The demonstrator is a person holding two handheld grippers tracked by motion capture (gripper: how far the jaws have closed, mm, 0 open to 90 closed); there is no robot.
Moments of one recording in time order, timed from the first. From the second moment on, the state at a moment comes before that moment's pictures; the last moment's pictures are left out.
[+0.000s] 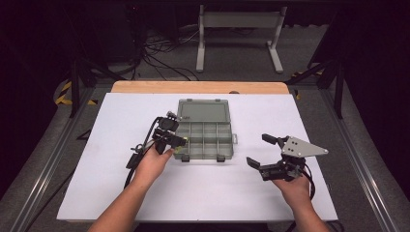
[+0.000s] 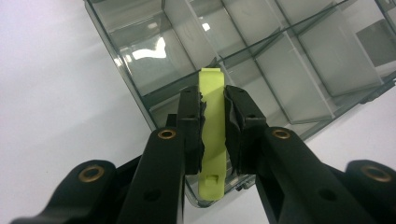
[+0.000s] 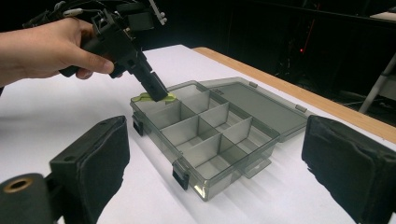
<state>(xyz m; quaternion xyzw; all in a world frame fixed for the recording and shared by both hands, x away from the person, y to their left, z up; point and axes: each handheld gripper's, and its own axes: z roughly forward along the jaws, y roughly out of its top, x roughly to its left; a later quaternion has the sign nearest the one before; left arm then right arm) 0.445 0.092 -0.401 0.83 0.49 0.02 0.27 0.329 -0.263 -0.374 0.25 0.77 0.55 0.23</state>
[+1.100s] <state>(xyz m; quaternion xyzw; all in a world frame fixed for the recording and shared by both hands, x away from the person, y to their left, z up) 0.419 0.104 -0.366 0.84 0.41 0.05 0.35 0.329 -0.262 -0.373 0.25 0.76 0.55 0.23</state>
